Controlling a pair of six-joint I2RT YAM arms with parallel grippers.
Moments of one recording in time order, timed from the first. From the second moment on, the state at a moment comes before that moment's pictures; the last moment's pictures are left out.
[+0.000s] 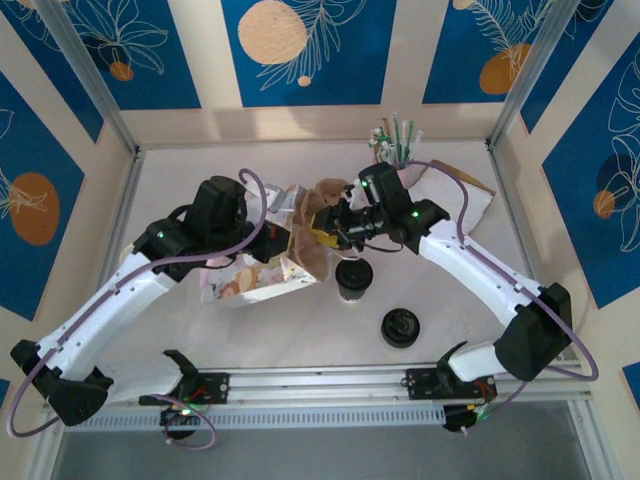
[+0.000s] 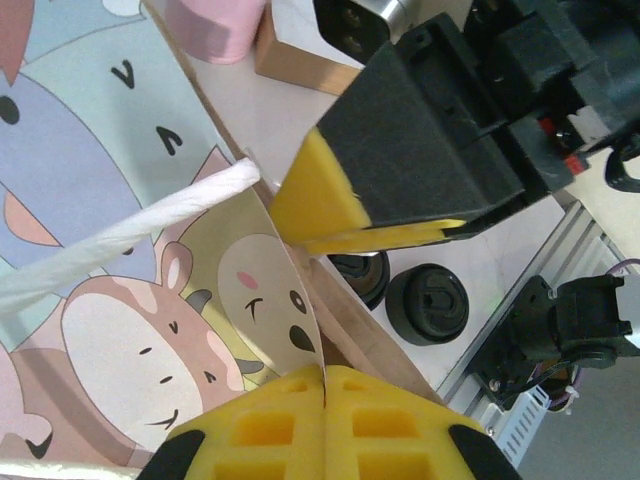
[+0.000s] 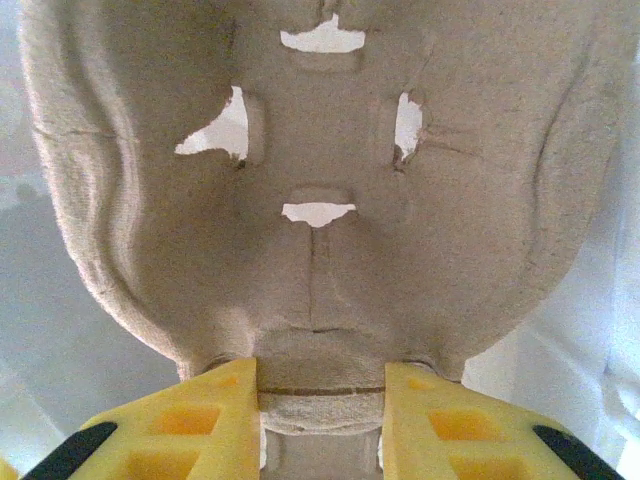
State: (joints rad) left arm -0.69 1.16 1.33 -0.83 0.30 -0.30; right arm 0.62 1.39 1.25 -0.57 -0.61 1.13
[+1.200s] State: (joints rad) left arm -0.64 1.08 1.19 -0.74 0.29 -0.35; right arm 0.65 1.30 1.26 -0.71 -0.61 0.99
